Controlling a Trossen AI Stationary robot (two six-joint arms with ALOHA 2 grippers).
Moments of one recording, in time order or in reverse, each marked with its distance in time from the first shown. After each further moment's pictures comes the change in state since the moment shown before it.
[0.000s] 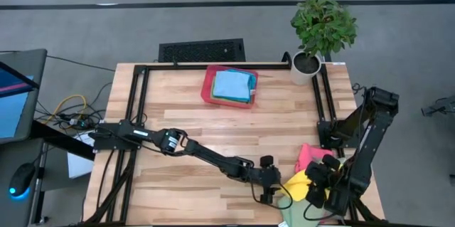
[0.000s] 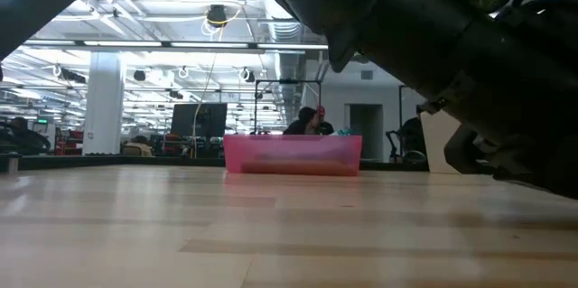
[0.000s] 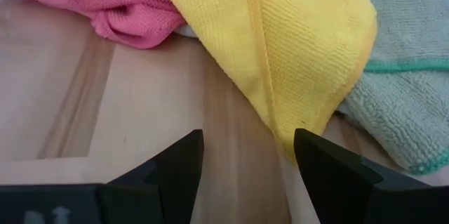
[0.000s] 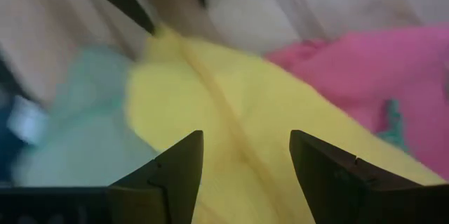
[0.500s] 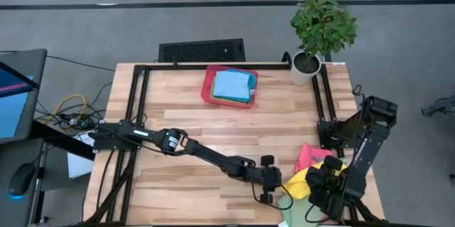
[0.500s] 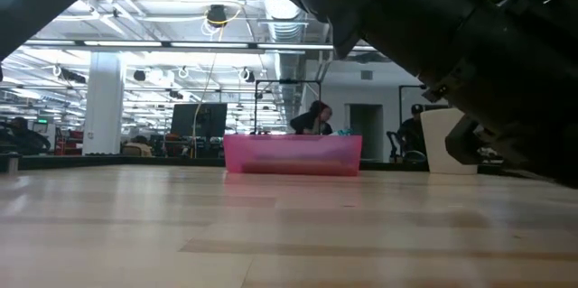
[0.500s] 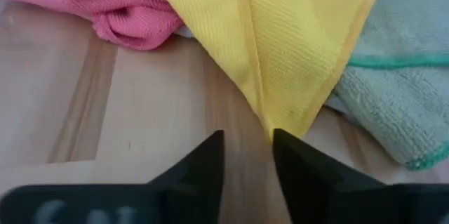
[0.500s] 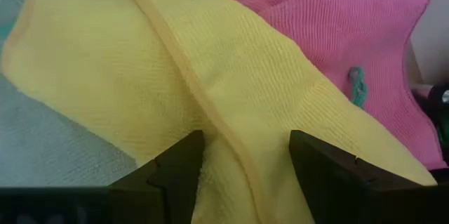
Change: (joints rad) left arm 0.005 0.003 0.046 -0.065 0.008 0.028; right arm 0.019 0.124 0.000 -0.066 -0.127 -0.063
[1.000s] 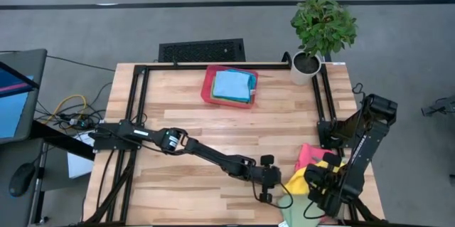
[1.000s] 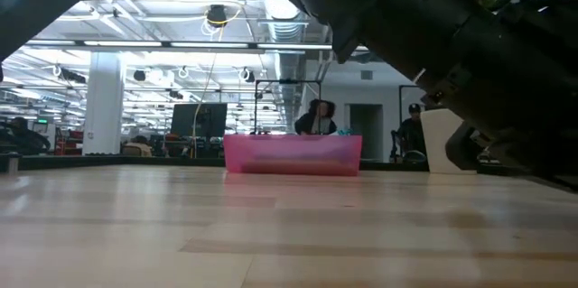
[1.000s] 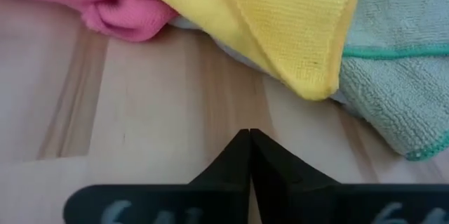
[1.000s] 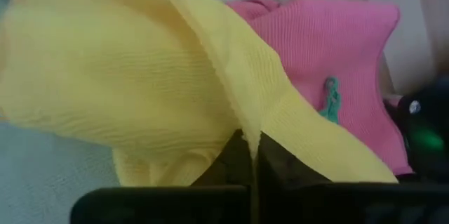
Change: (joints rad) left arm 0.008 -0.003 0.001 -0.050 0.038 -0.013; right arm -0.039 -0.022 0.005 -0.051 -0.003 -0.066
